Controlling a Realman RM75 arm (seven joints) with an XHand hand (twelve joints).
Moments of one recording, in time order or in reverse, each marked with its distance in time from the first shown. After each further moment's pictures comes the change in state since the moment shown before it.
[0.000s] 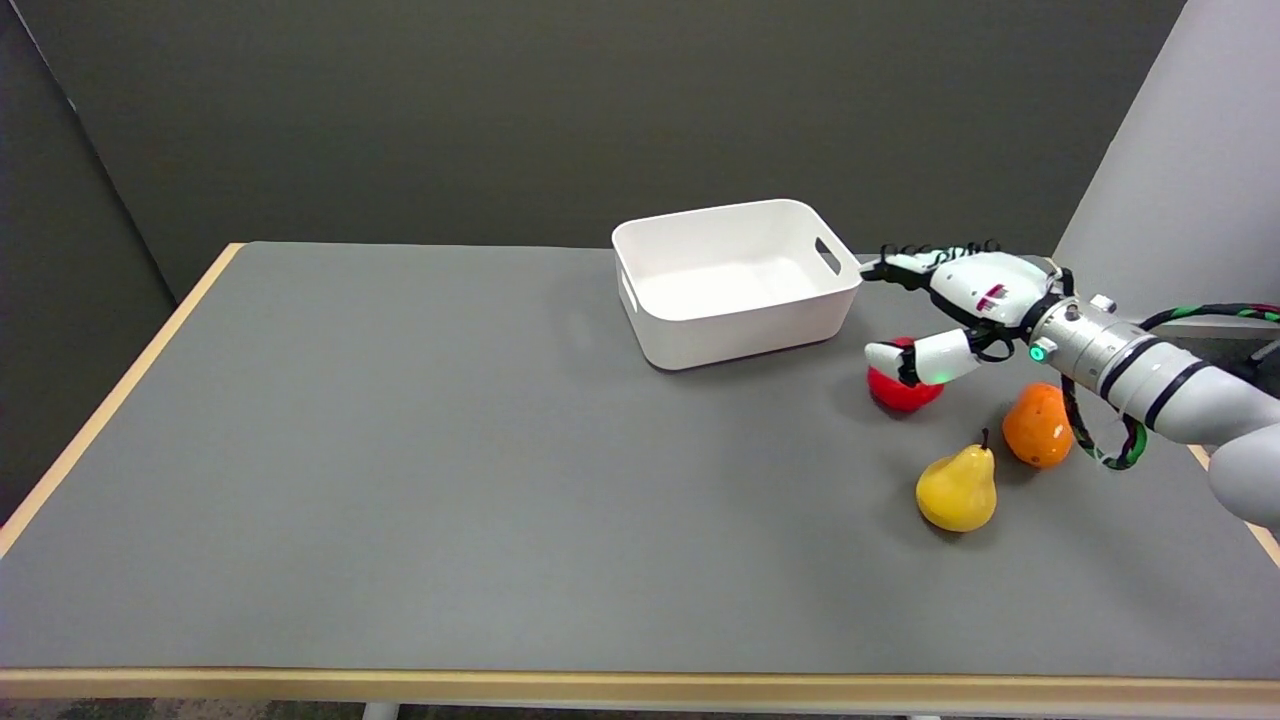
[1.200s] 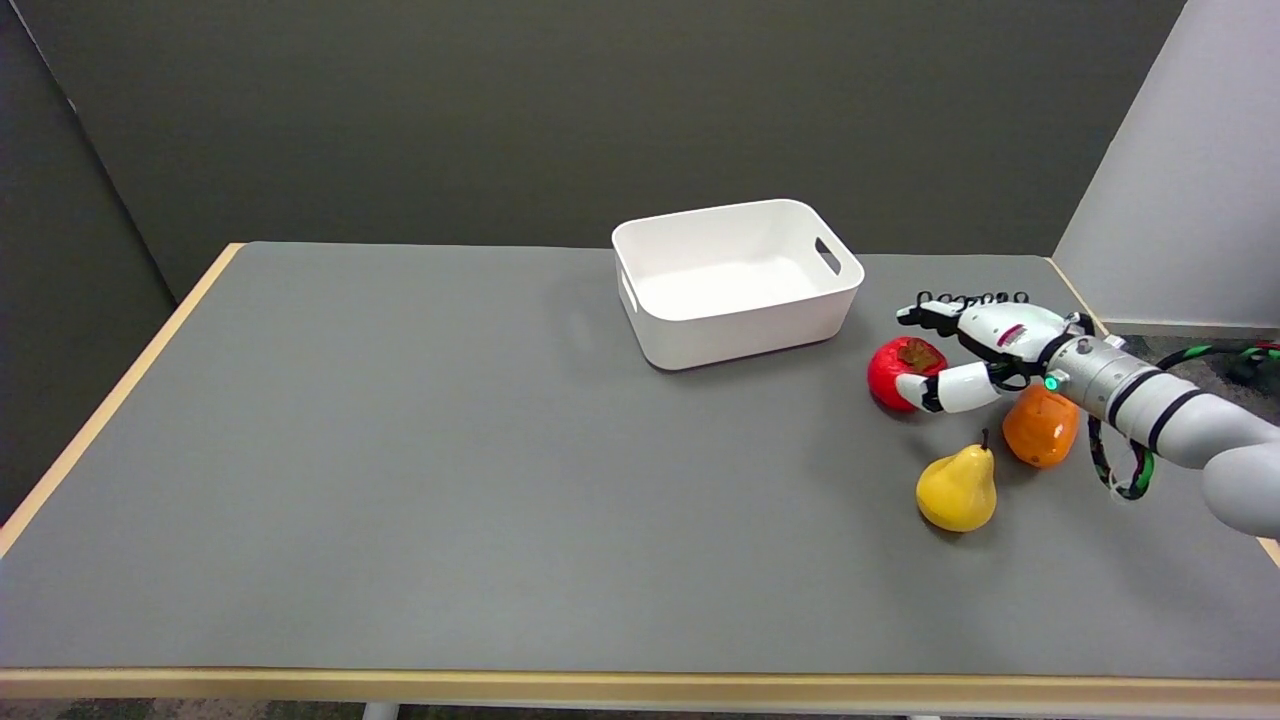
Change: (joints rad) arm 0.117 -0.048 -0.149 0.174 0.068 -0.067 0.031
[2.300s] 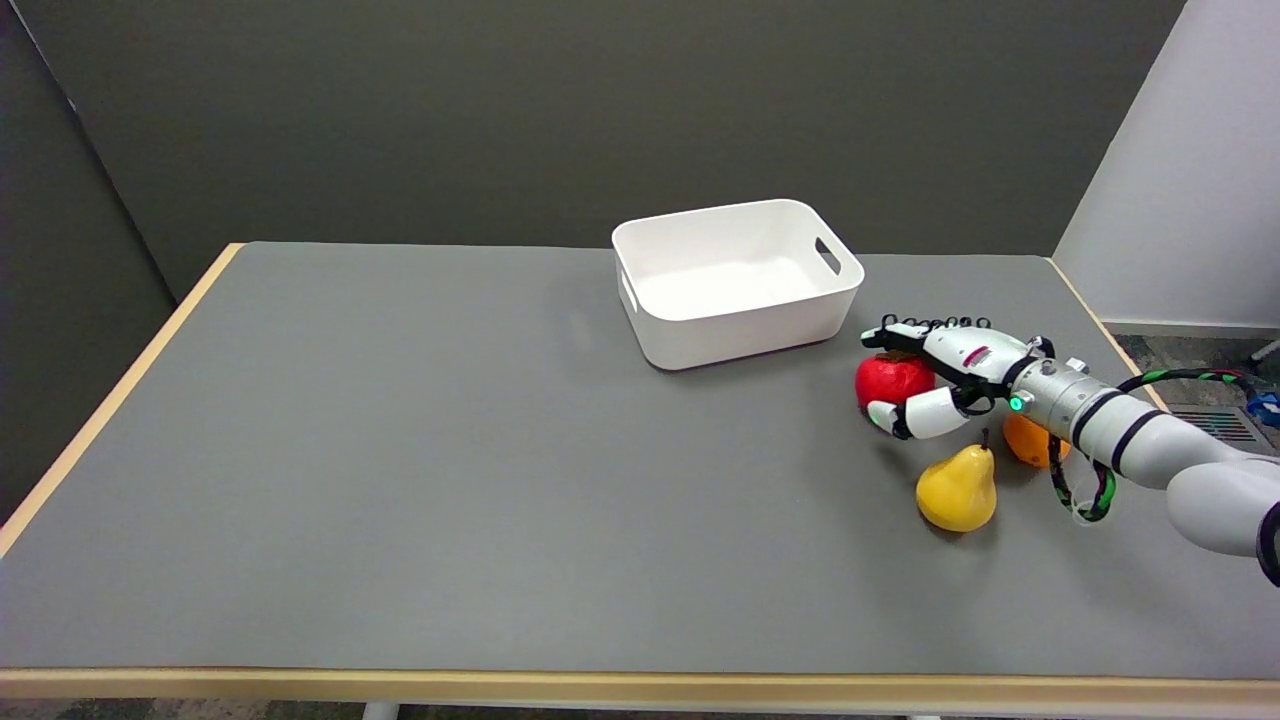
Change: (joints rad) arm 0.031 -0.076 -0.019 -0.029 0.004 -0.049 -0.001
